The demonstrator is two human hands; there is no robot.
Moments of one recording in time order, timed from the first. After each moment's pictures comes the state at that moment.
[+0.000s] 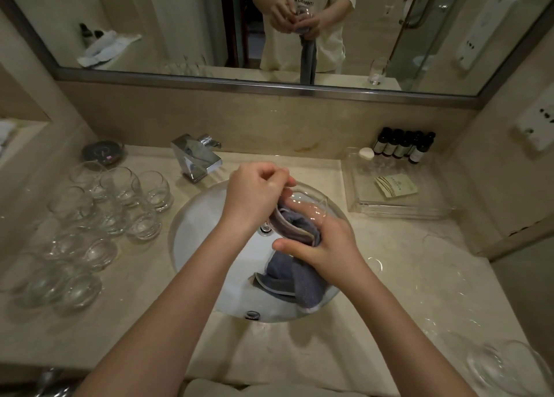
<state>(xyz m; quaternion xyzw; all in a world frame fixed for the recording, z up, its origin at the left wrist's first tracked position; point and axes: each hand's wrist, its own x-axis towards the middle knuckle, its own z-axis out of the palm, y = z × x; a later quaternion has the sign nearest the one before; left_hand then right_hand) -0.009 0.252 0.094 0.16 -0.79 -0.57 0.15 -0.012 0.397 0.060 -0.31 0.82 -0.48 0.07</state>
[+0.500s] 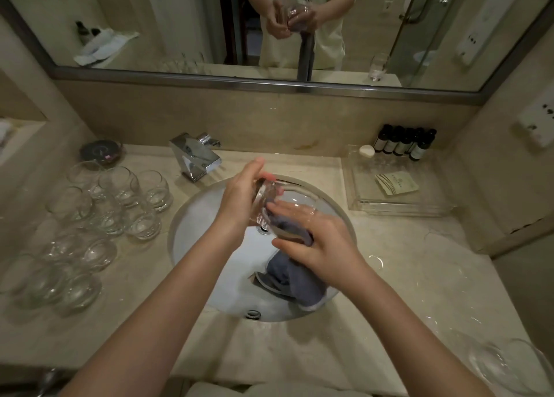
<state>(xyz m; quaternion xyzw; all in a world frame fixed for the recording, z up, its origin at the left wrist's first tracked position) -0.008 0.240 0.078 0.25 -0.59 -0.77 0.01 -0.018 0.395 0.050 -0.37 0.82 -0.43 0.03</state>
